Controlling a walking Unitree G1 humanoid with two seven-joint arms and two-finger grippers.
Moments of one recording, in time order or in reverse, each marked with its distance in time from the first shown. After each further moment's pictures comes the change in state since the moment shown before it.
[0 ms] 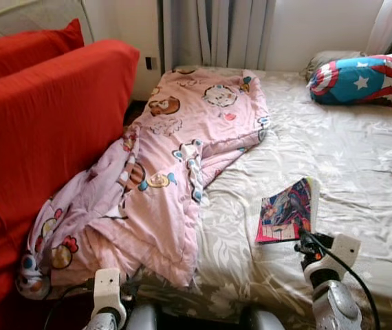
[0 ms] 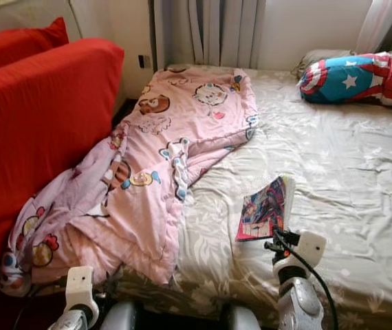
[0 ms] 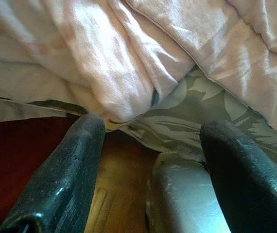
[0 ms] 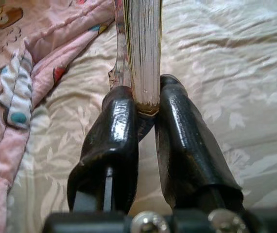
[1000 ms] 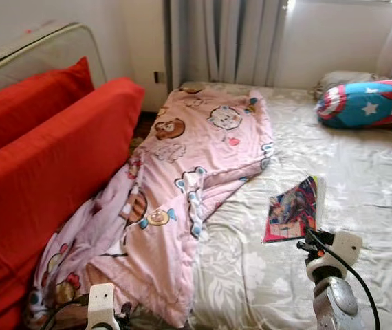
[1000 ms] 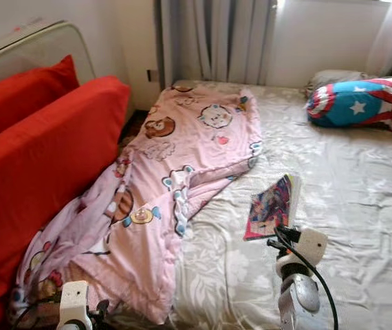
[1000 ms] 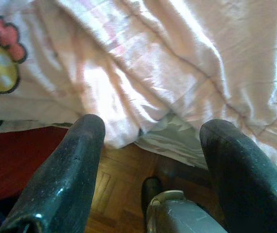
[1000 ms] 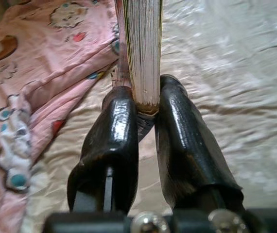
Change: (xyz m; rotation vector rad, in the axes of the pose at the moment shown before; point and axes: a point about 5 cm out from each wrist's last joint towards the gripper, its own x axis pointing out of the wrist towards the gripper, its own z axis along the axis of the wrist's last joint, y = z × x) left arm -0.006 0.006 -0.021 0.008 0.102 0.032; right arm 0.002 -0.007 0.006 -0.058 -0.024 -0.064
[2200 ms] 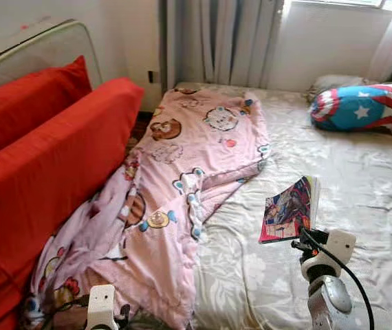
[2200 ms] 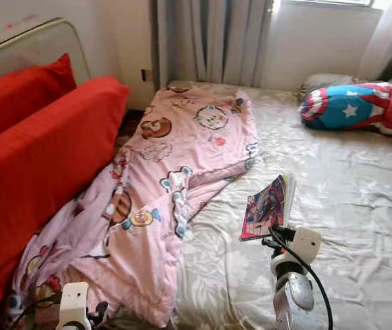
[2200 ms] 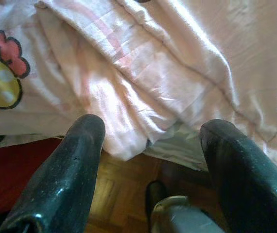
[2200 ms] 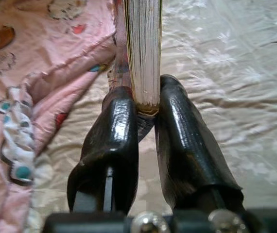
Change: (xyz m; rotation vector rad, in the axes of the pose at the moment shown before) left arm 0.000 0.001 0.002 0.036 -0.015 0.014; right arm 0.000 0.008 -0.010 0.004 0.040 0.007
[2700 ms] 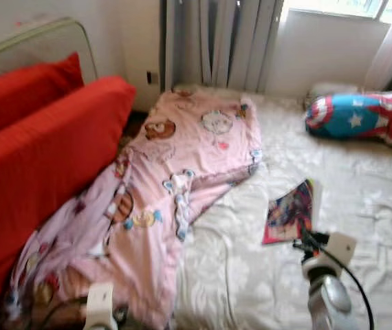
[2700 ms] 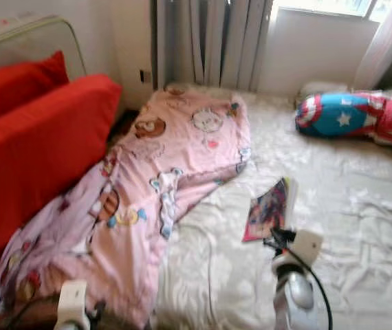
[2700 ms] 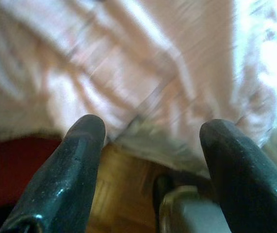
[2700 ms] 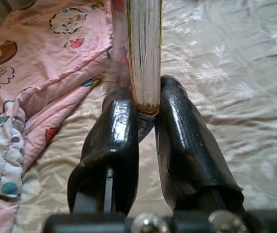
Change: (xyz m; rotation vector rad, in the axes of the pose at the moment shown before) left arm -0.002 0.008 -0.004 0.009 0.007 0.025; right arm 0.003 0.013 0.001 0.010 -0.013 0.037
